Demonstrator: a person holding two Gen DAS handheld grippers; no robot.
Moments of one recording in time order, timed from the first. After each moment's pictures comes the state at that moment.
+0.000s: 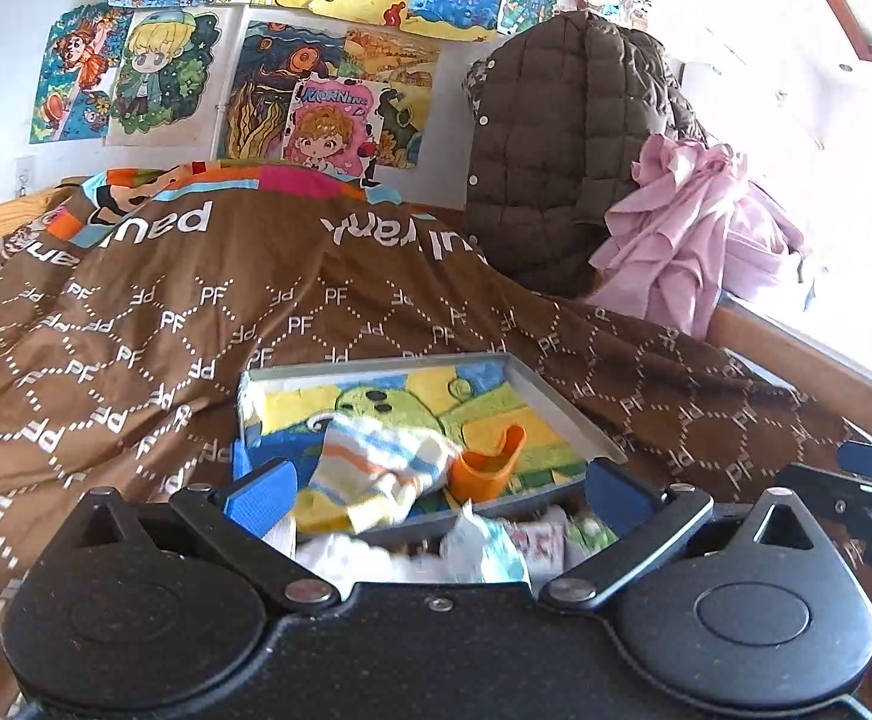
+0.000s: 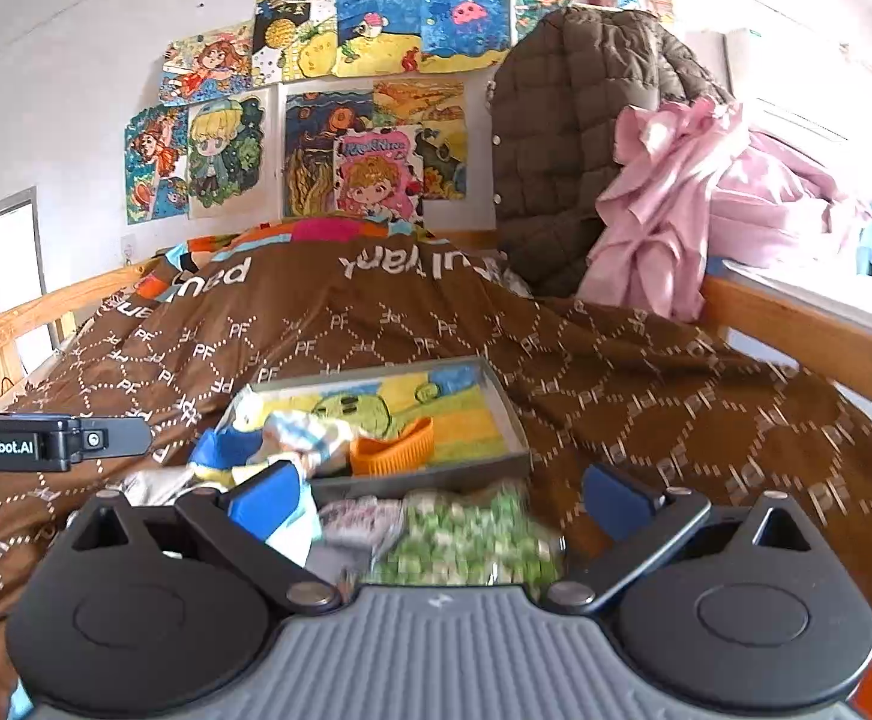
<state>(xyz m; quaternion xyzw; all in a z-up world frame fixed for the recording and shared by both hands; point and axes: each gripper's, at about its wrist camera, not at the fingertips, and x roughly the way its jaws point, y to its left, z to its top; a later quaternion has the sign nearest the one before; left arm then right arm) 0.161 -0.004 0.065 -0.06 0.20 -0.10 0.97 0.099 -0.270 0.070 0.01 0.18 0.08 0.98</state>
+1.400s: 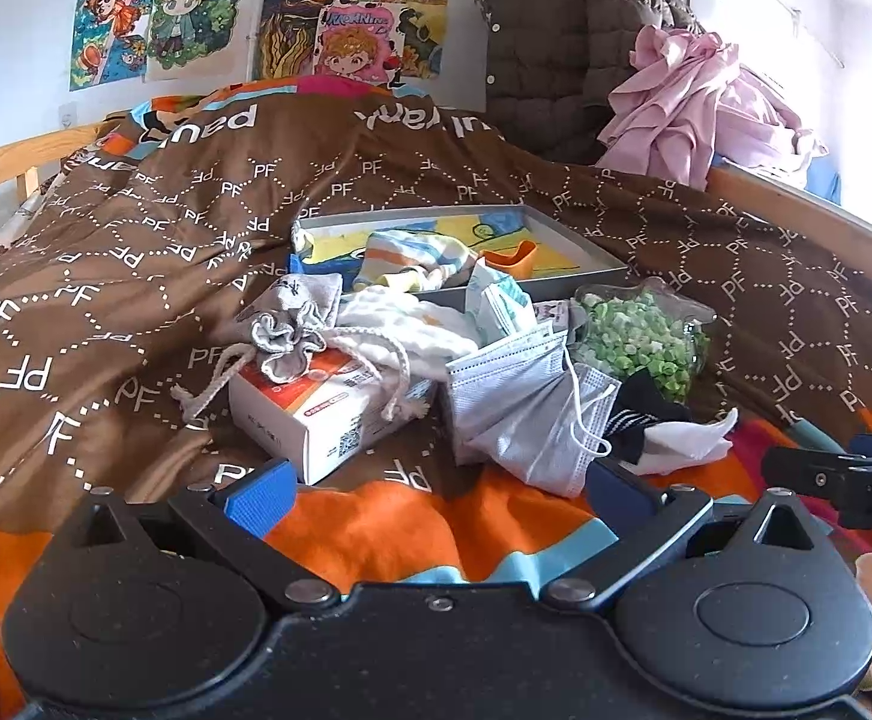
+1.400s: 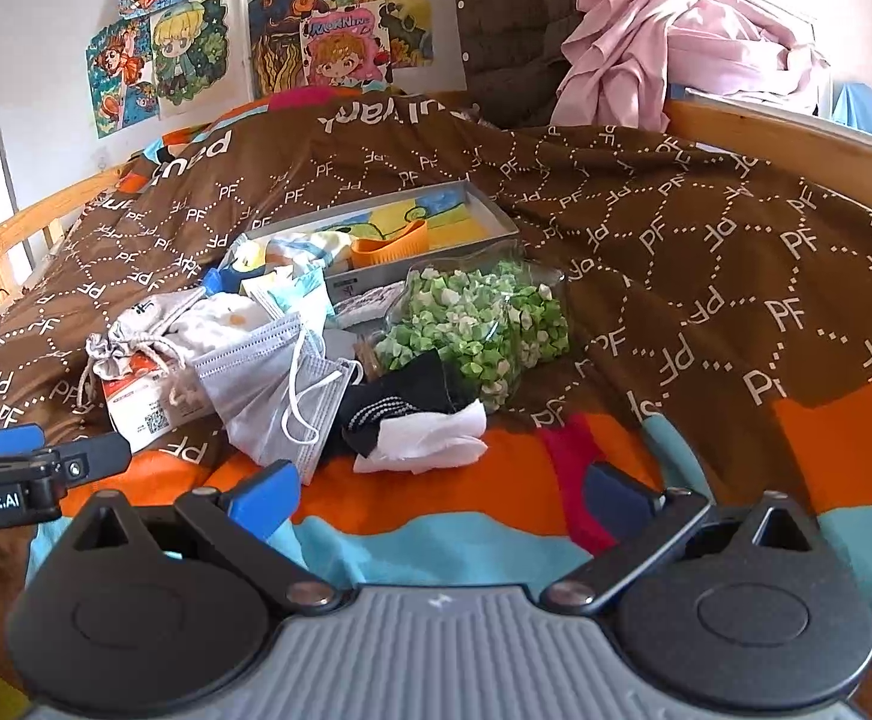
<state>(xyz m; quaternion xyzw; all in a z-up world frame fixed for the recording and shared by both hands) 0.039 -0.012 -0.009 -0.03 0.27 -0.06 0.96 0.032 -0.258 -0.002 0.04 0.30 0.06 0.95</state>
